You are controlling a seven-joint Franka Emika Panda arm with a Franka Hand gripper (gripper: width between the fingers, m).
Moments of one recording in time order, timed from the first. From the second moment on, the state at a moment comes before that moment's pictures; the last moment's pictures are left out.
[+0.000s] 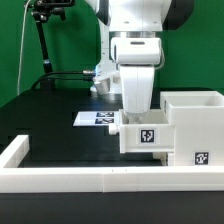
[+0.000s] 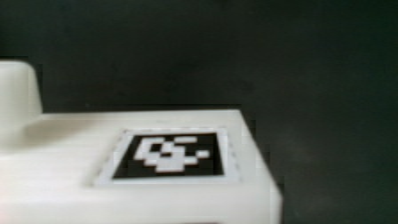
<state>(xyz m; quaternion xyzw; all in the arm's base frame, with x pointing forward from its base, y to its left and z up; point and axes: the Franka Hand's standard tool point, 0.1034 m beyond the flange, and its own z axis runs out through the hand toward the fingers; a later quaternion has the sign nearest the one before) 0.540 0.001 0.054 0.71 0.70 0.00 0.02</state>
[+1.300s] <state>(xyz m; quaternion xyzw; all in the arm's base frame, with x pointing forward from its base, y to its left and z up) 0.544 0.024 0.056 0.70 0.71 -0.02 0.02</state>
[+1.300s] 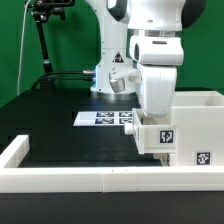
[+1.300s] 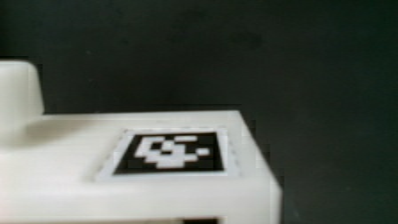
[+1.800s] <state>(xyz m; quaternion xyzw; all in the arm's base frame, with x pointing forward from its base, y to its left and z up) 0.548 0.024 0.073 0.71 0.71 -0.02 0.03</state>
